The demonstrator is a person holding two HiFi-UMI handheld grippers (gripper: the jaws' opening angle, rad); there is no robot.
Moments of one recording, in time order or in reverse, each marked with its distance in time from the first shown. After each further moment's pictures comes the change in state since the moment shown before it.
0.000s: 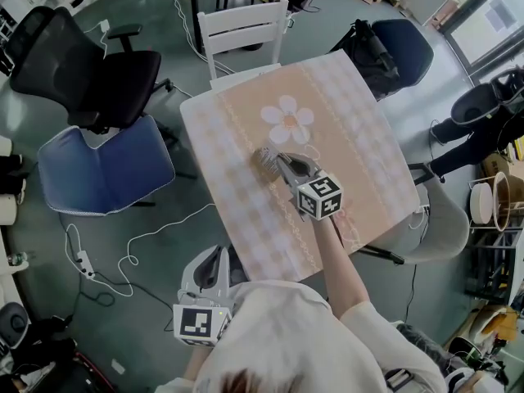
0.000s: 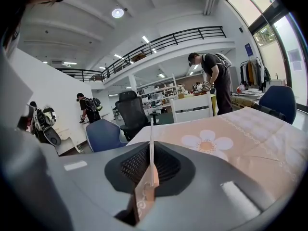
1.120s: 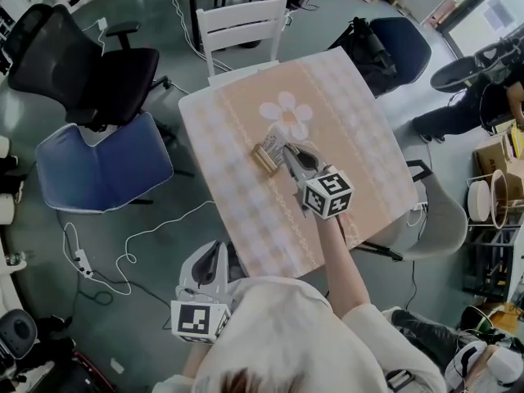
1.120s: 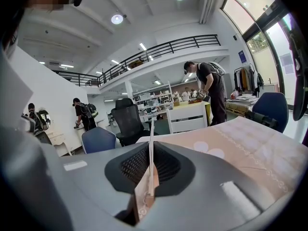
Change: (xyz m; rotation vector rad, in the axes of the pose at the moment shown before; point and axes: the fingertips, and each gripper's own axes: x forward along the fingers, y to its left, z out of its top) left arm -0.004 0.002 -0.001 0.015 0.003 -0.011; right arm -0.025 0.000 0.040 0.011 -0.086 -0.058
